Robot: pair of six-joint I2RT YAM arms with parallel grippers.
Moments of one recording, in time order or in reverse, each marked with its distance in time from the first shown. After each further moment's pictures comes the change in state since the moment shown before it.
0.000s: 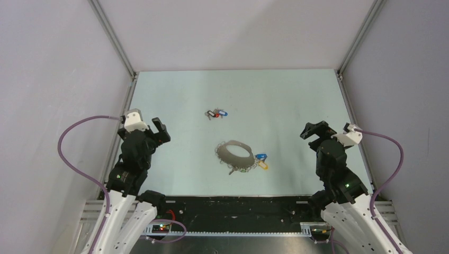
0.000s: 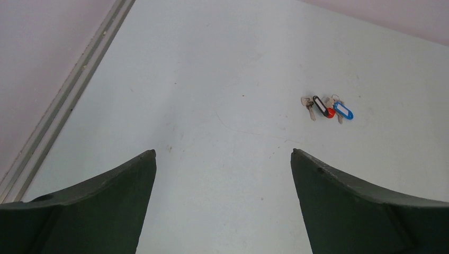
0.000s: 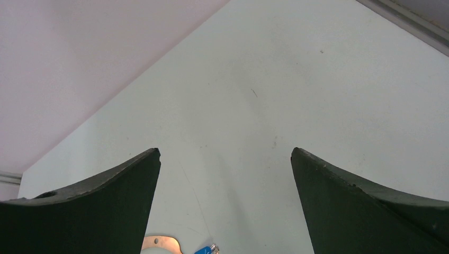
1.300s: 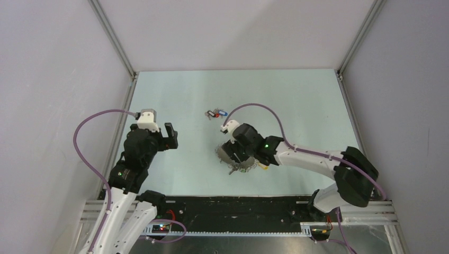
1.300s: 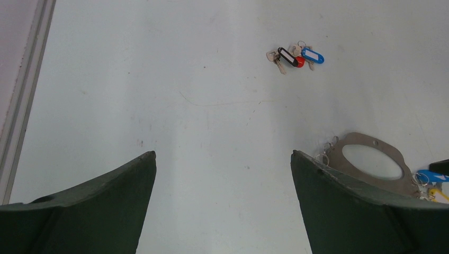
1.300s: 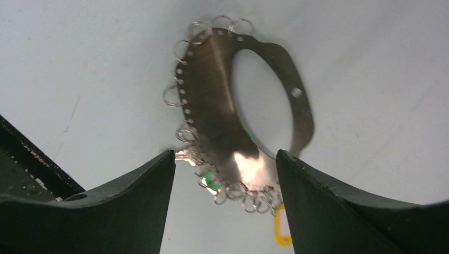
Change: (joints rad) left arm 0.001 0.030 0.000 -0.040 0.257 0.130; right arm 0.499 1.032 0.385 0.100 -0.641 -0.584
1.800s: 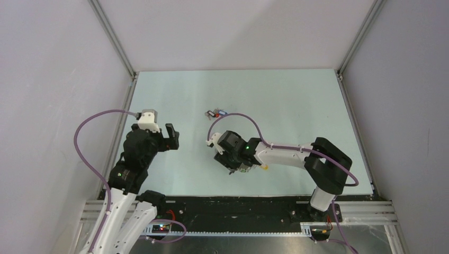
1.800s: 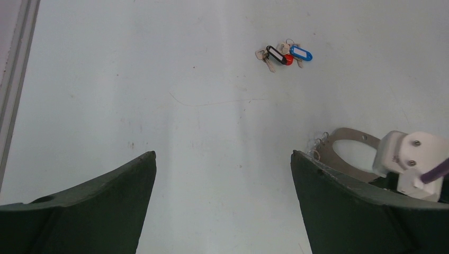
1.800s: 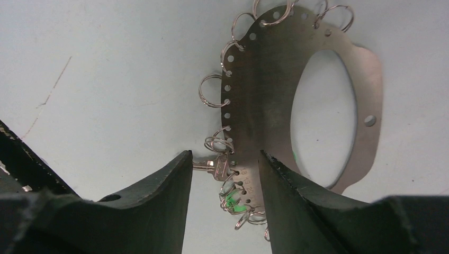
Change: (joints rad) left arm 0.000 -0.009 0.000 0.000 0.034 0.000; right arm 0.069 0.229 0.107 -0.060 -0.054 -0.124
